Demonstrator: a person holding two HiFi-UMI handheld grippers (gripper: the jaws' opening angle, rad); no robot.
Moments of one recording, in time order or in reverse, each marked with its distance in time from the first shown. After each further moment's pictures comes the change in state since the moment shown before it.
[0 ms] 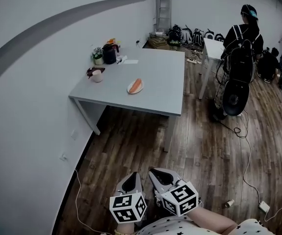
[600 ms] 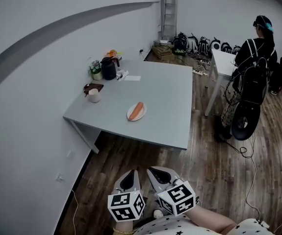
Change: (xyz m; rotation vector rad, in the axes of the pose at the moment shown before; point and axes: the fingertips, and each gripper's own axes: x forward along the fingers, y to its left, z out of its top) left arm 0.186 0.029 0.128 0.004 -0.077 0.027; right arm 0.143 -0.141 0.102 -0.074 -0.038 0.007
